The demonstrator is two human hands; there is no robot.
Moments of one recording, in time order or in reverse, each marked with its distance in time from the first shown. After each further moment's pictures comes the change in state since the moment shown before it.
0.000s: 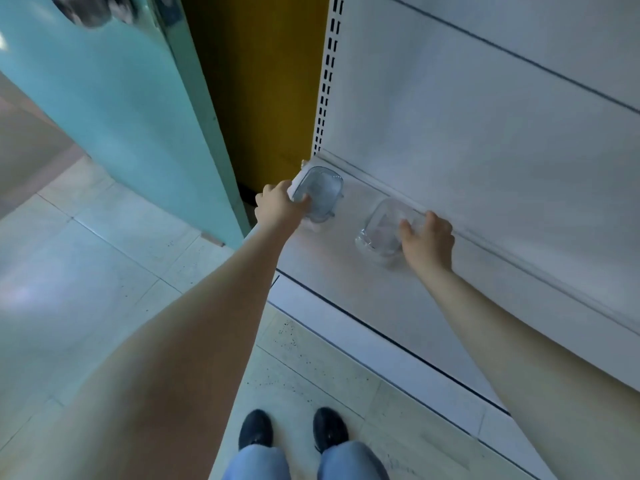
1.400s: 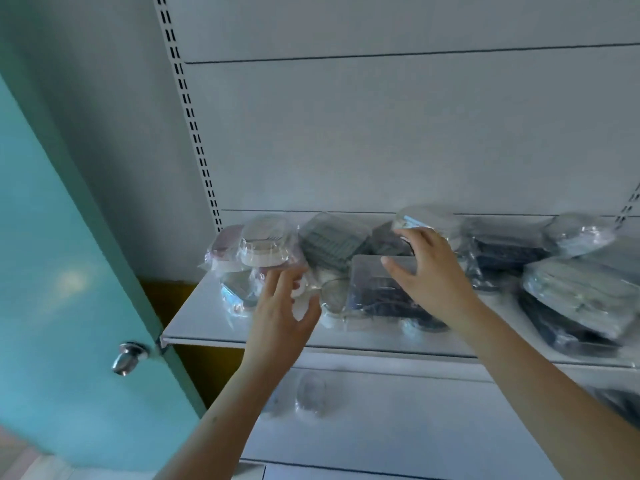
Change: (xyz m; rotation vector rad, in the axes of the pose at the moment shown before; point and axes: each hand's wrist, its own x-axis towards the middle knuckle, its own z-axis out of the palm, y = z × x) left_hand -0.335 0.331 -0.253 -0.141 0.052 1.049; right_hand -0.217 -0.139 -0.504 -0.074 0.482 -0.382
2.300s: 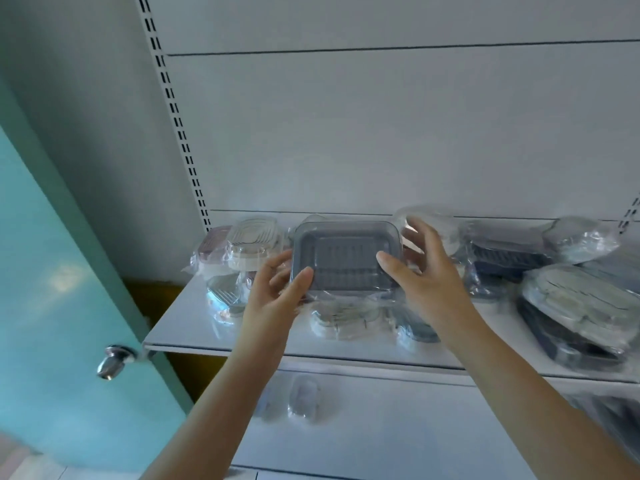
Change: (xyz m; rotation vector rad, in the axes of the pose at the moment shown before) left_hand 0.021 0.034 -0.003 -0.935 -0.035 -0.430; right_hand -0.012 -0.019 -0.009 0.789 -0.006 0.212
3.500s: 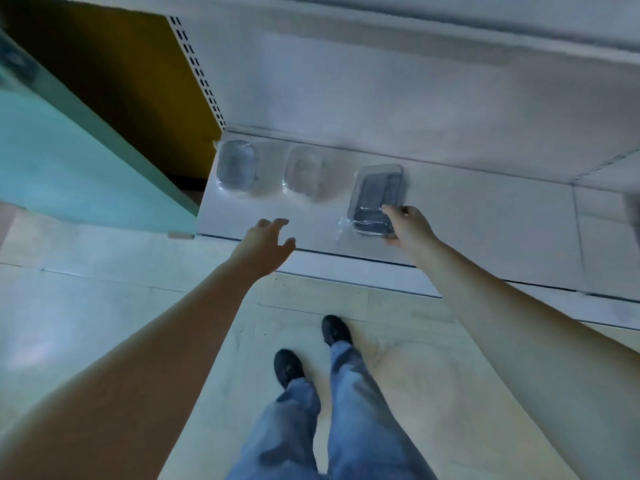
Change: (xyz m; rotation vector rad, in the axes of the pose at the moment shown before) left_hand -0.051 -0.390 -0.184 1.257 -0.417 -0.626; right_hand -0.096 0.430 0.133 -0.030 -0.085 1.055
